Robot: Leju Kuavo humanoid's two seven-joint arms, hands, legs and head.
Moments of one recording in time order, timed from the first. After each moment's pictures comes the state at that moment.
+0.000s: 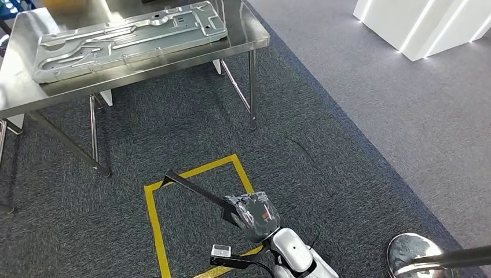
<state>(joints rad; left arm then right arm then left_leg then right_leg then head) -0.13 -0.22 0.99 -0.19 -1.24 0.00 -0.19 -0.16 0.03 0.60 -1.28 1.25 -0.47 -0.19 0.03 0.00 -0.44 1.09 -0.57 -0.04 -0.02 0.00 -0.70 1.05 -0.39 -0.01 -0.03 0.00</state>
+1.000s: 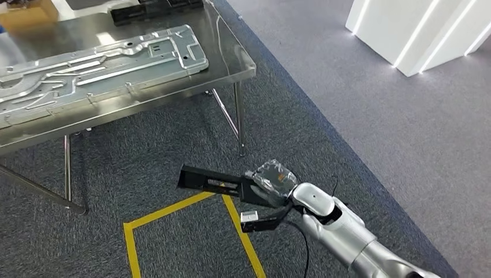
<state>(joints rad) -0.11 -0.23 1.00 -0.19 -1.22 0.01 -0.22 -0.48 -0.21 0.75 -1.21 0.96 -0.22 -0.32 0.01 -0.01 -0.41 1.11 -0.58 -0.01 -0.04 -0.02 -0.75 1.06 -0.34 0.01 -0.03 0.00</state>
